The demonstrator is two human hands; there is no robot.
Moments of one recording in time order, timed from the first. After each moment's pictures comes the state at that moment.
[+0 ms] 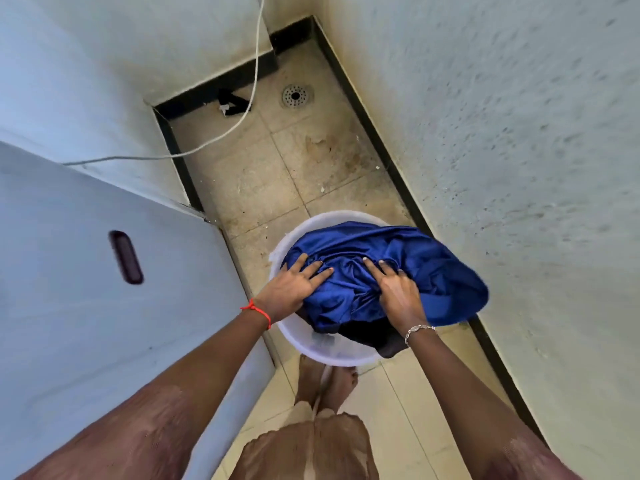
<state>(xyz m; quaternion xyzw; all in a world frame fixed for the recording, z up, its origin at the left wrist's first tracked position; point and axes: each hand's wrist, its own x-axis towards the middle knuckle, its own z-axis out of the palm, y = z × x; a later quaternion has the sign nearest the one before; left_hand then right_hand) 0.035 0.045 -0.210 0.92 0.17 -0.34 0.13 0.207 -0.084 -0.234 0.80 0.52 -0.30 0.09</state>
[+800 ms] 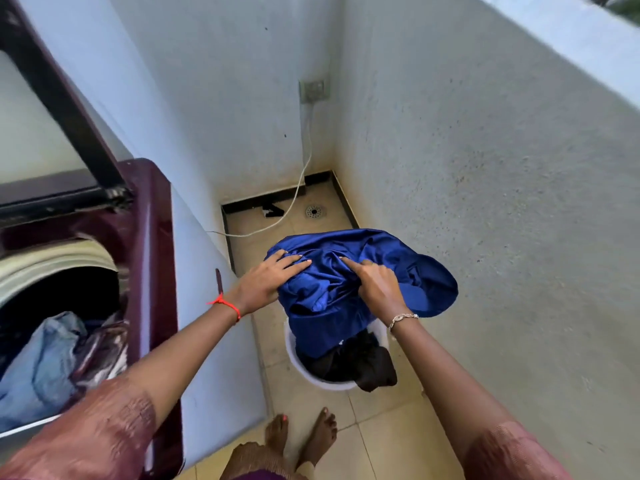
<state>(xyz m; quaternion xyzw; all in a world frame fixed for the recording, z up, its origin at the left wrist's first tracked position) -0.045 0.034 0.102 0.96 0.24 0.02 0.13 0.165 -0.075 0.120 0.77 0.63 -0.13 -0.01</state>
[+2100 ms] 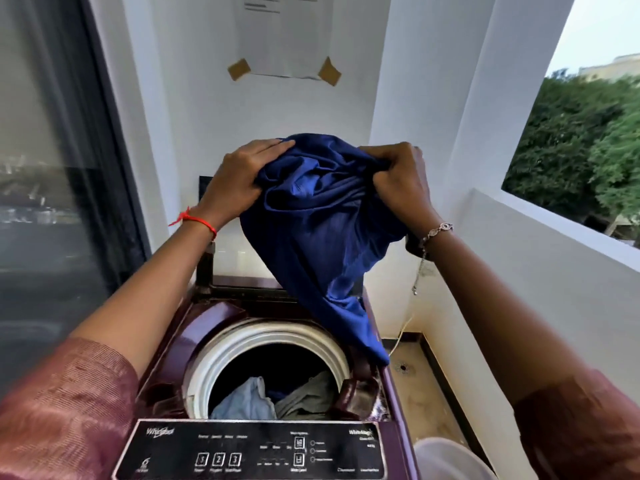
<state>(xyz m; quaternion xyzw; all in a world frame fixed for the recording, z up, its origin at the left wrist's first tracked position) -0.493 0.046 0.500 0.83 0.32 0.44 -0.13 -0.260 -0.019 0.525 0.51 0.69 0.04 -0.52</state>
